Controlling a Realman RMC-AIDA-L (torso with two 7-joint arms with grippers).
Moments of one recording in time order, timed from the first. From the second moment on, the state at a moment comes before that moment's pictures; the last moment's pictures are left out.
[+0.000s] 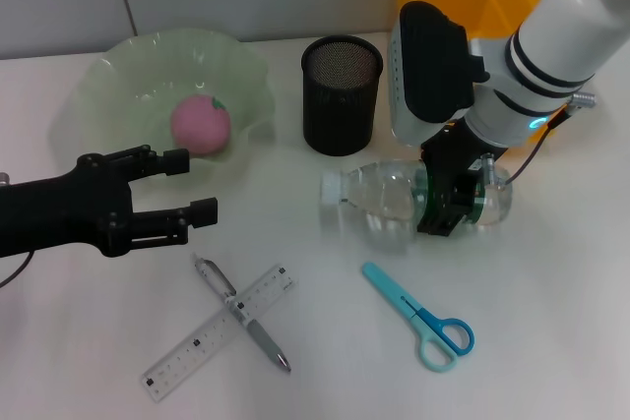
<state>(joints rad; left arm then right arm) -0.46 -2.05 0.79 0.79 1.85 1.70 -1.48 0.89 2.08 -1.35 -0.90 -2.71 -1.38 1.91</state>
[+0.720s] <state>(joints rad) -0.46 -2.06 0.70 0.77 1.78 1.70 -1.48 0.66 2.08 -1.13 -1.13 -2.15 -1.43 1.78</state>
